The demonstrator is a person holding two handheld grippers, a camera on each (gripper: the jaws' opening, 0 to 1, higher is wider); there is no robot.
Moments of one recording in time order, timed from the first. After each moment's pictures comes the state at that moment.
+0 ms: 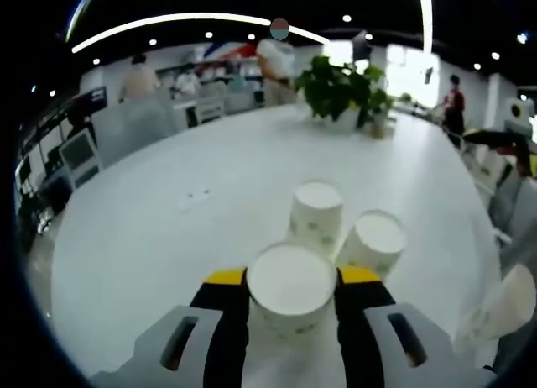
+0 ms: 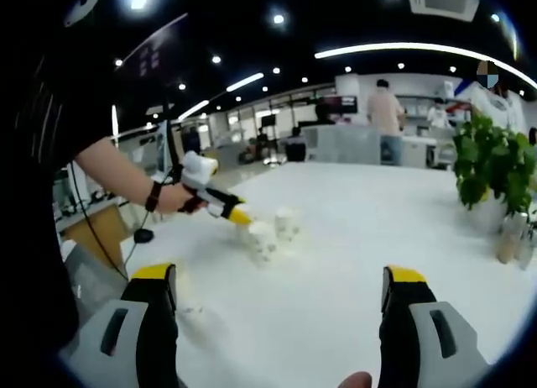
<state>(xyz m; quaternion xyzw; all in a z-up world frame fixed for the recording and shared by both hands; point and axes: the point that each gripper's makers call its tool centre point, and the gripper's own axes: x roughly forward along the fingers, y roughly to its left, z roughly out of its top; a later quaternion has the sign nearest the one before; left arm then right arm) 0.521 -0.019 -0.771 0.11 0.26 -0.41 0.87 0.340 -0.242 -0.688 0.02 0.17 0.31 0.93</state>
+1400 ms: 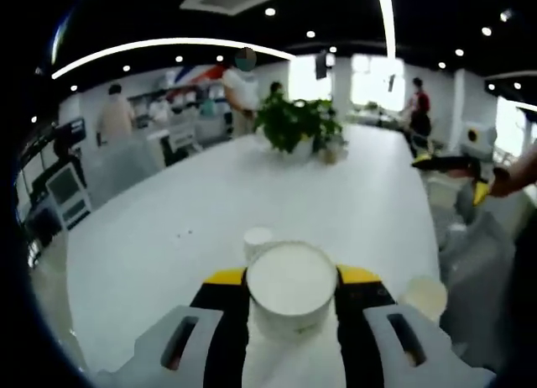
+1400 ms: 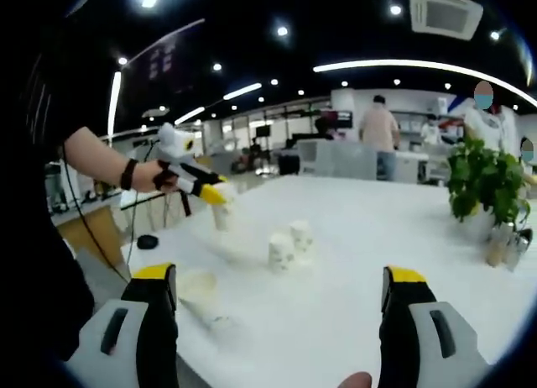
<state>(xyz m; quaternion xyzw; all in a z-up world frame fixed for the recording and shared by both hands) 0.434 -0.007 -0.669 0.13 0.21 -0.49 0.84 0.294 -0.211 -0.665 0.00 0.13 0.29 0.95</state>
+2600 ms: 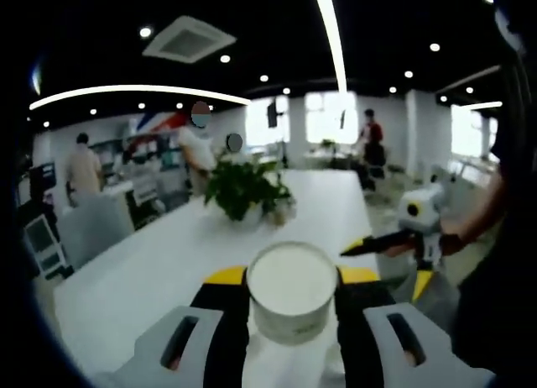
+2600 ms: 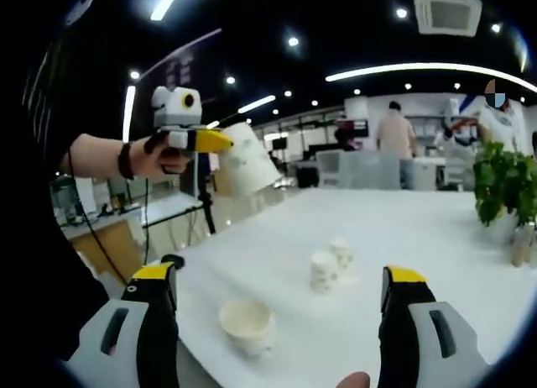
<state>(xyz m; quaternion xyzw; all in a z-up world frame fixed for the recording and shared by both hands) 0.358 -0.054 -0.536 0.09 0.10 -0.59 0.79 0.284 -0.134 -0.638 0.04 0.10 0.34 0.94</state>
